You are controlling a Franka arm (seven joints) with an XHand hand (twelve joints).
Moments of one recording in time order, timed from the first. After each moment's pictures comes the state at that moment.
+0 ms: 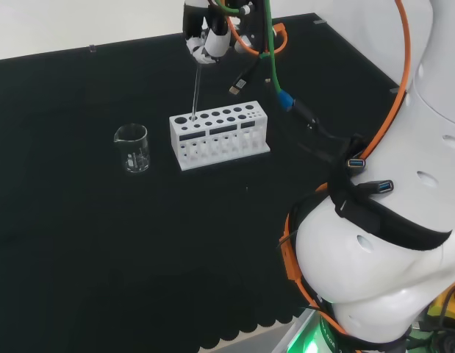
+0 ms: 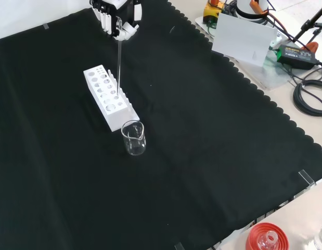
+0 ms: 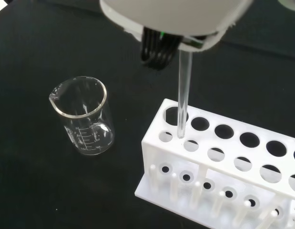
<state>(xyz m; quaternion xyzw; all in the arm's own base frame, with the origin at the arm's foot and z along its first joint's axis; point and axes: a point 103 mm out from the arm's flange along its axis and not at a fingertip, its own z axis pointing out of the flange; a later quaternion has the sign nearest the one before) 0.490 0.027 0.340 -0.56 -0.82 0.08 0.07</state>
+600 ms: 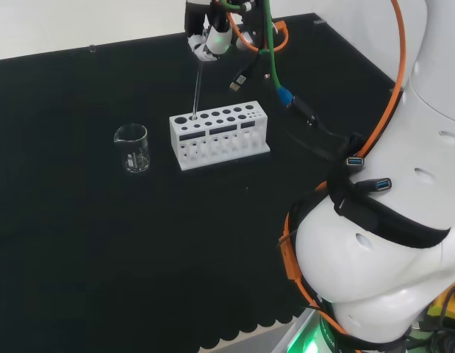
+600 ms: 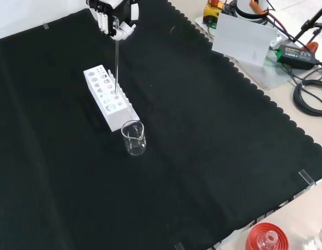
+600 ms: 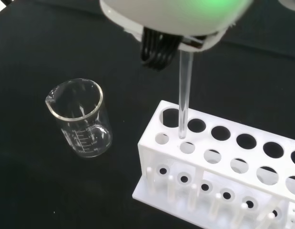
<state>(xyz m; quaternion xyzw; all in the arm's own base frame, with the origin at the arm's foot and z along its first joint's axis) 0.497 0.021 0.340 -0.56 -0.82 0.08 0.07</state>
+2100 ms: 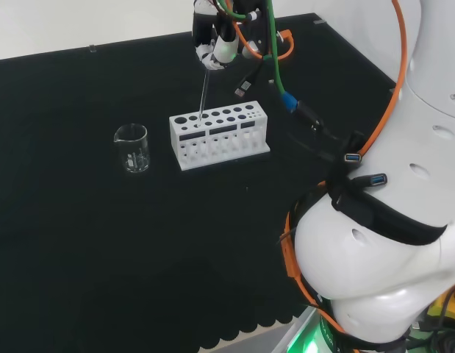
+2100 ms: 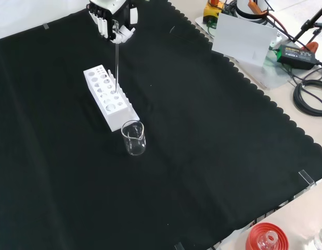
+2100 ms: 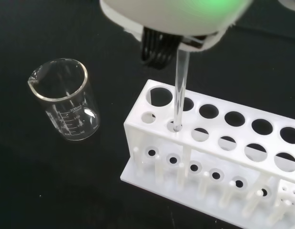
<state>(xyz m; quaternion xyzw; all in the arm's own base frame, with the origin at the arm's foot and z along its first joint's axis) 0.495 0.009 0.321 -0.57 -0.81 0.09 0.08</state>
